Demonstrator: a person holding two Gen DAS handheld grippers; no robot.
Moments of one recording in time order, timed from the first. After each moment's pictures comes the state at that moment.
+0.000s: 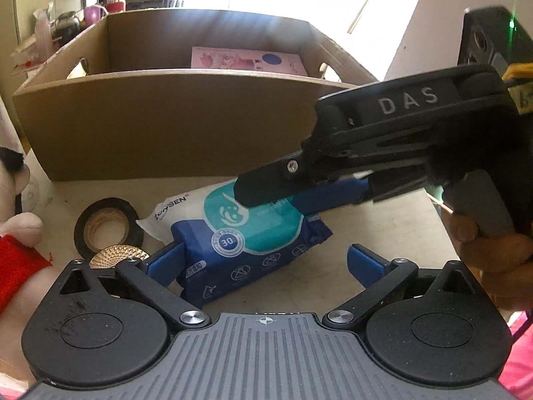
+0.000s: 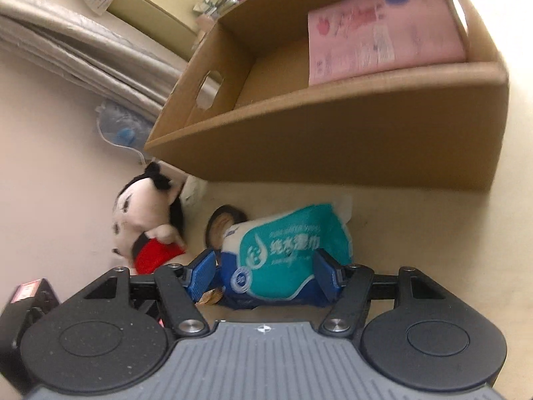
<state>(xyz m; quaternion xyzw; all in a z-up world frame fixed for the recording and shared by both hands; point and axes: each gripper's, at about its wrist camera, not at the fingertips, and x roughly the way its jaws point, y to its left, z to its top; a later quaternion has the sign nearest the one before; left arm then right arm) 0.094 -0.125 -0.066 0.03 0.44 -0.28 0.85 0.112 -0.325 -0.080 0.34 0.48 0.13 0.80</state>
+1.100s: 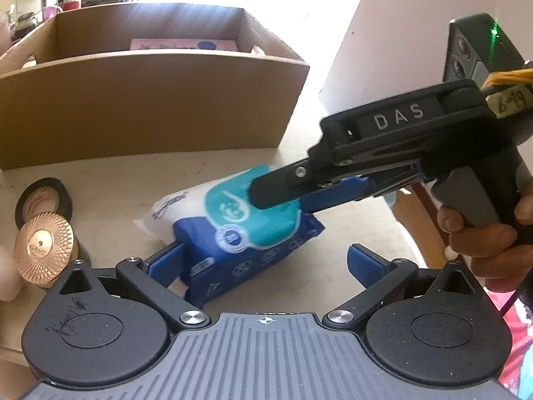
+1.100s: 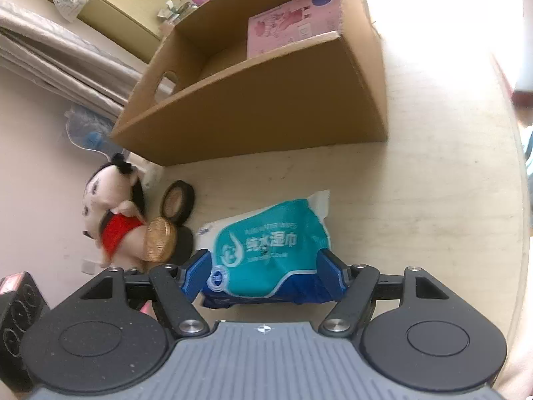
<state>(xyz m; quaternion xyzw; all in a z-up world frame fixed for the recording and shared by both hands) 0.038 -0.146 -0.065 0.03 0.44 -0.35 0.83 0.044 -0.357 -0.078 0.32 0.49 0.06 0.81</state>
